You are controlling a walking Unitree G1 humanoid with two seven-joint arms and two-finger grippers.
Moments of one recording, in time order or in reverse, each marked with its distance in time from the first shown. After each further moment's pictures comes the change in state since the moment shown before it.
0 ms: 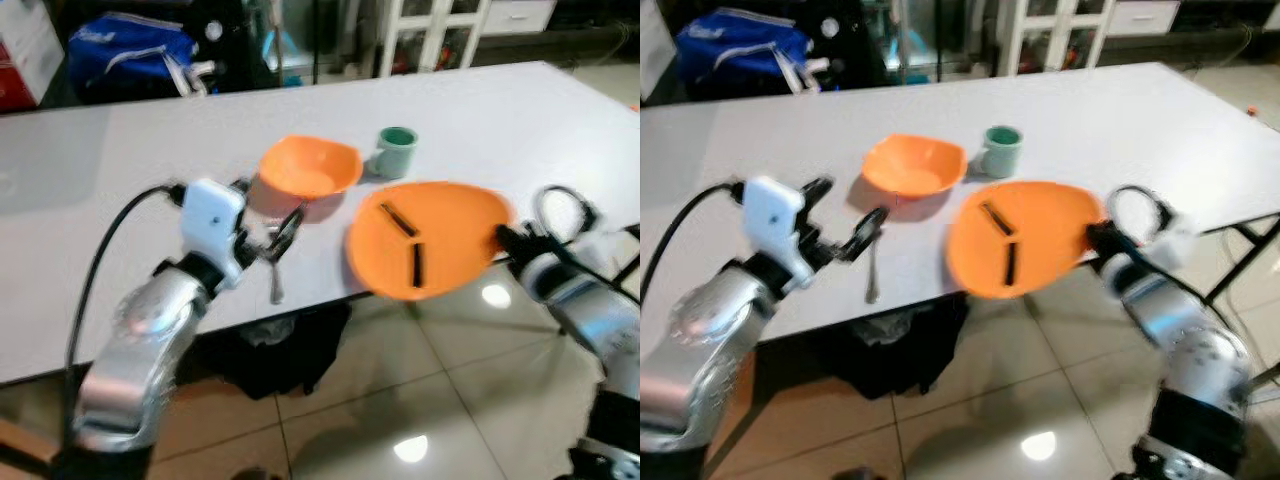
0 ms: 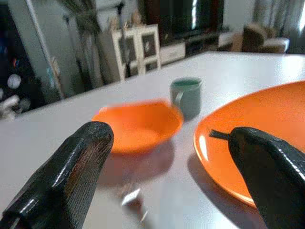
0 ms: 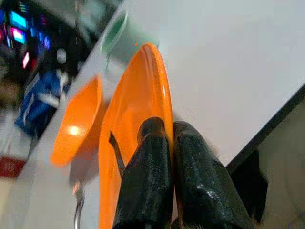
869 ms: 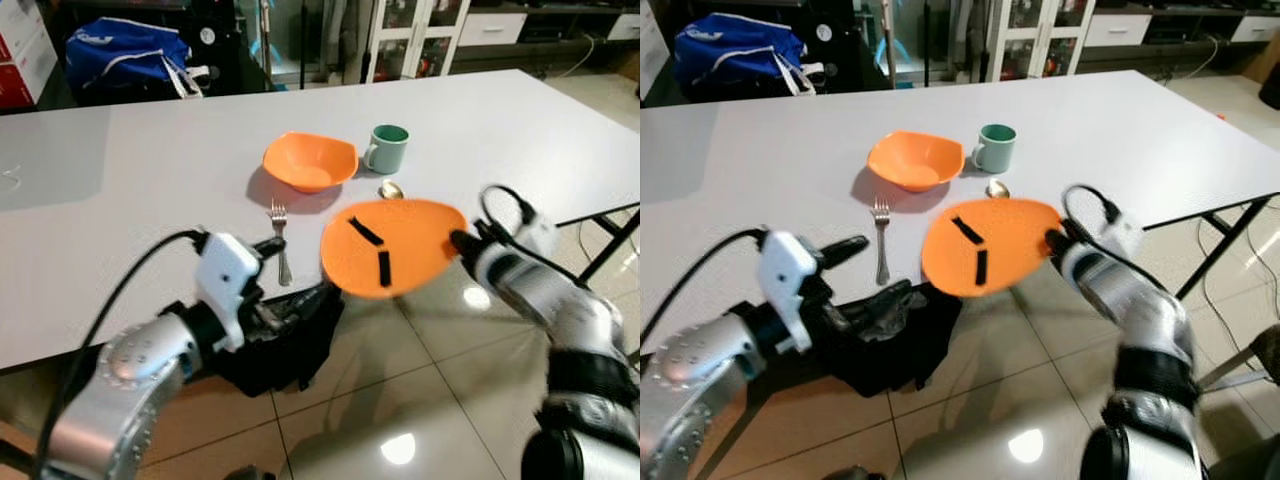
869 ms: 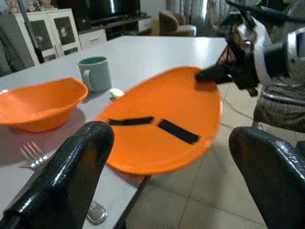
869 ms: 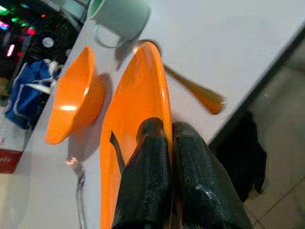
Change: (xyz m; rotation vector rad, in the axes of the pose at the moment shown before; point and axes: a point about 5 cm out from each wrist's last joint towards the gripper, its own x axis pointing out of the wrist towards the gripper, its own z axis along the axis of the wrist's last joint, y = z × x) left arm -0.026 -0.036 -0.013 -0.045 0.105 -0.308; right arm 0.053 0.007 -0.021 0.056 0.110 -0.032
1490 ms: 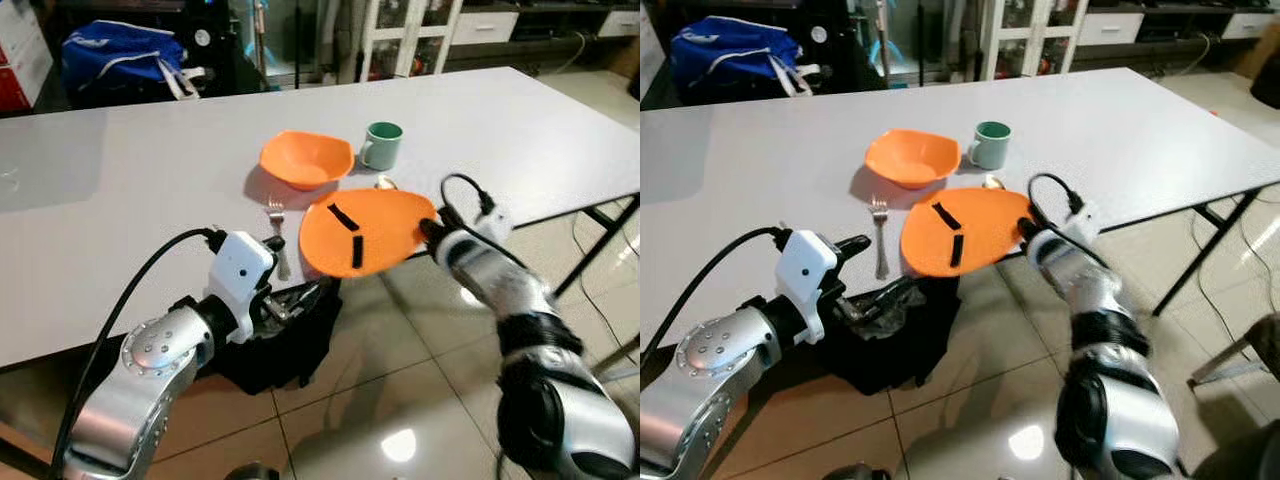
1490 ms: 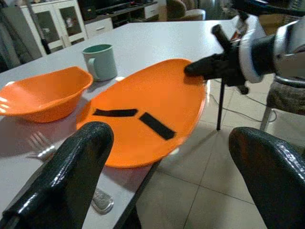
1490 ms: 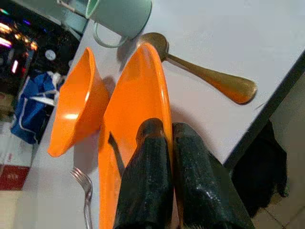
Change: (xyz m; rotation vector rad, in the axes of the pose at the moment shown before) left arm 0.012 0.005 -0.007 0.034 0.048 0.048; right arm 0.042 0.017 -0.027 0.058 -0.029 0.002
